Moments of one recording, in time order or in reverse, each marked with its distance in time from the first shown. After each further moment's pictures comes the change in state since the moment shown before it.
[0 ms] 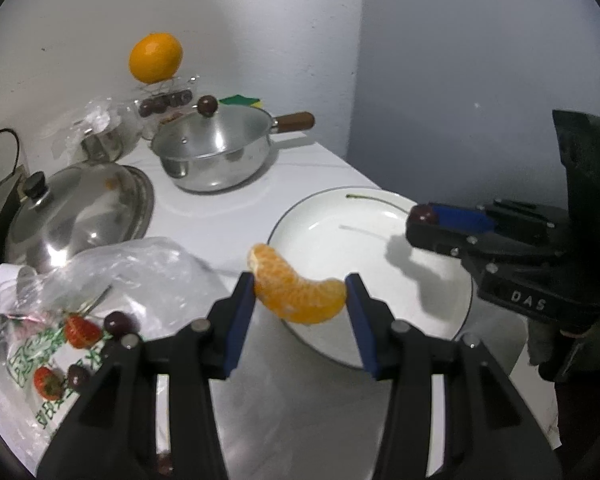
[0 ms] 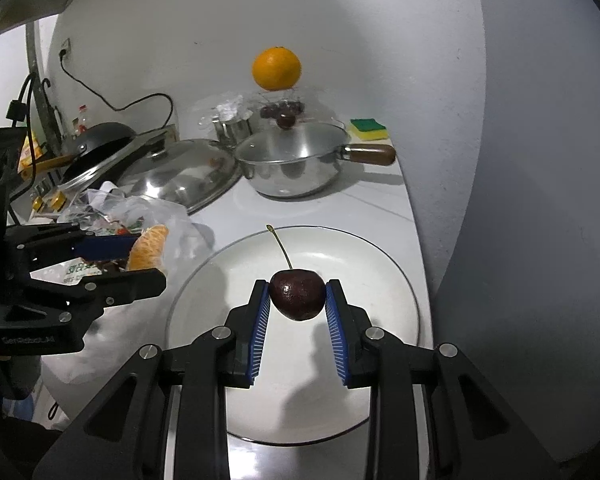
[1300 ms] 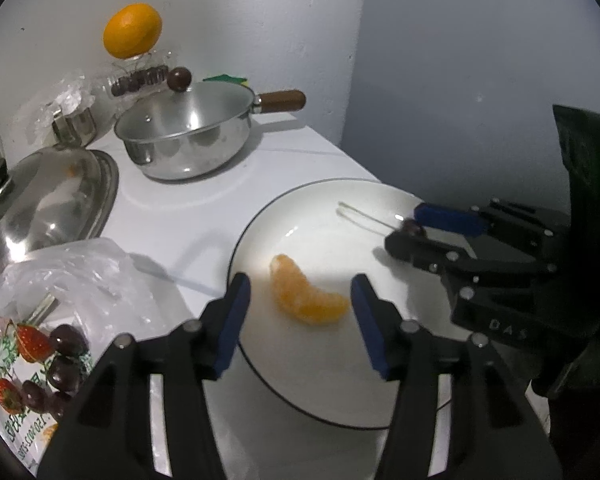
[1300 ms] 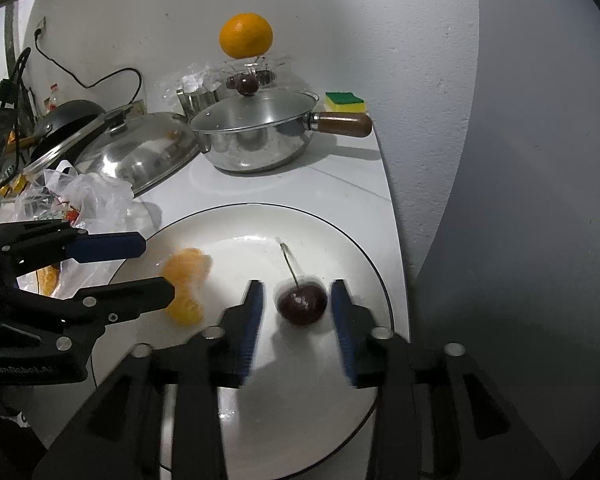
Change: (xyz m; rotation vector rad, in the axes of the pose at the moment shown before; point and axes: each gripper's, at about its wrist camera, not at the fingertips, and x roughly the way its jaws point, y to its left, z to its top) left arm 0.048 -0.006 0.006 -0.031 0.038 -0.040; right arm 0.036 -0.015 0.001 -0.019 0.065 -0.081
